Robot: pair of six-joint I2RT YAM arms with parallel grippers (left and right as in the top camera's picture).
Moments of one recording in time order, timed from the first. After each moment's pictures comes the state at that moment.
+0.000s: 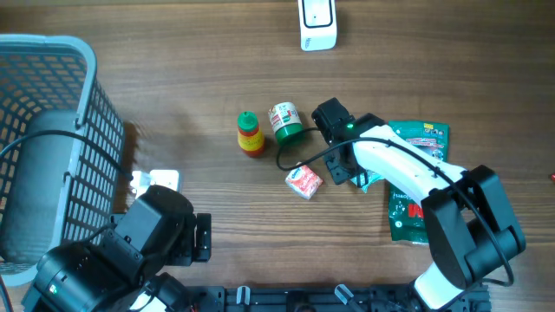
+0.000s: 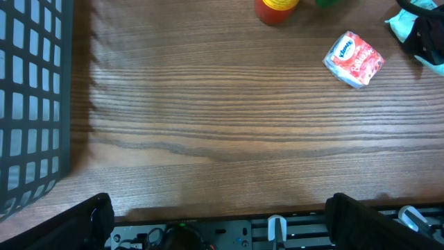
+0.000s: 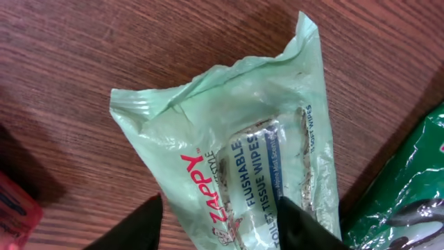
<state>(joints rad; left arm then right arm) -0.67 0.83 1.26 -1.58 -0.24 -0.59 0.51 1.80 1.09 -0.82 0.22 0.09</state>
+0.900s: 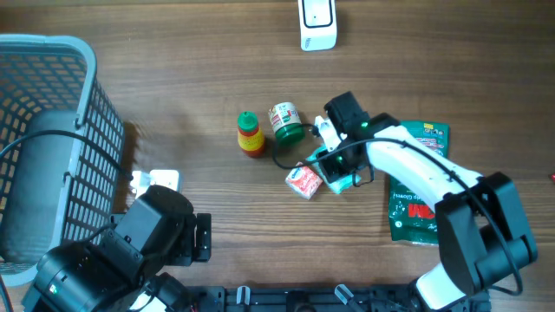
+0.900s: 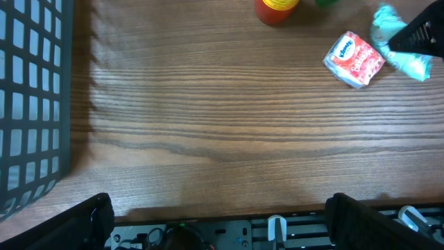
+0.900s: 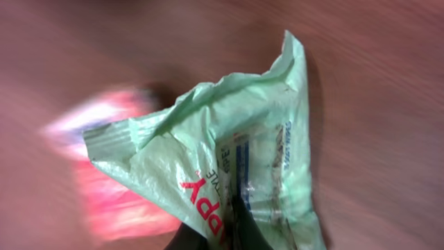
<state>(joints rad) -0.67 0.83 1.26 -1.58 -0.24 -0.59 0.44 1.75 1.07 -0.75 -0.28 -0.01</state>
